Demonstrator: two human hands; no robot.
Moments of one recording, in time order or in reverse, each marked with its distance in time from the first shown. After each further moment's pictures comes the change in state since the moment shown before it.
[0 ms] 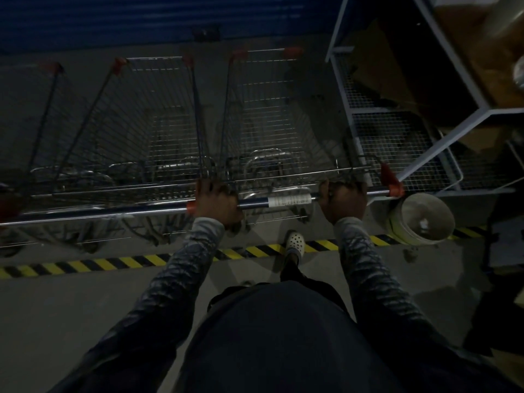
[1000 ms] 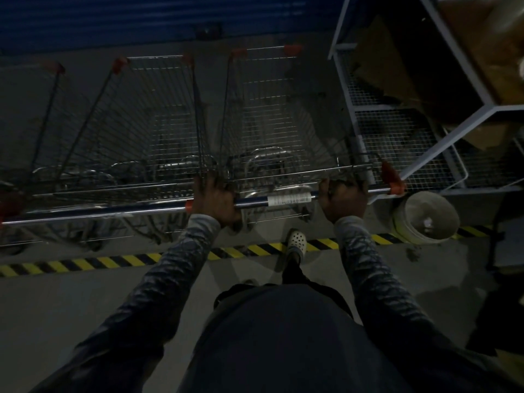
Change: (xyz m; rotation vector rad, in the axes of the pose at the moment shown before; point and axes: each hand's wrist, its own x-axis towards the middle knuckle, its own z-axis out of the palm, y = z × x) left_hand 0.006 -0.002 0.000 -0.108 -0.008 -0.091; right_hand 0.000 0.008 0.013 -0.064 0.029 -0.057
